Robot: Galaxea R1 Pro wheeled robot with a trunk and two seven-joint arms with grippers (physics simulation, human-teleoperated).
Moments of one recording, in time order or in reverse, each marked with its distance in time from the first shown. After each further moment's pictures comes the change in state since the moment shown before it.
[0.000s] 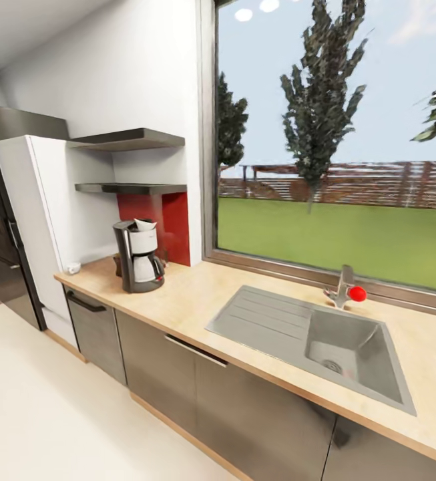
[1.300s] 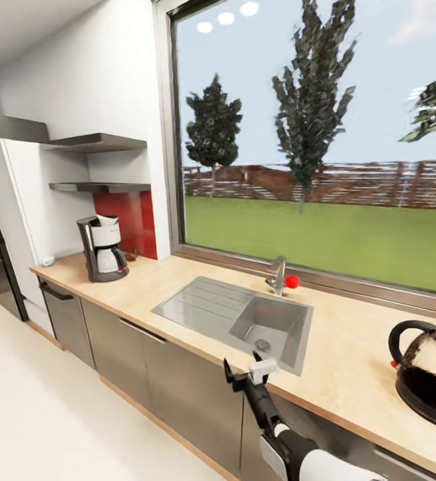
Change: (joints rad) left arm 0.000 0.000 -0.002 0.002 0.000 0.000 0.001; right arm -0.267 0.010 0.162 -0.107 -0.005 -1.005 0.168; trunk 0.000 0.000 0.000
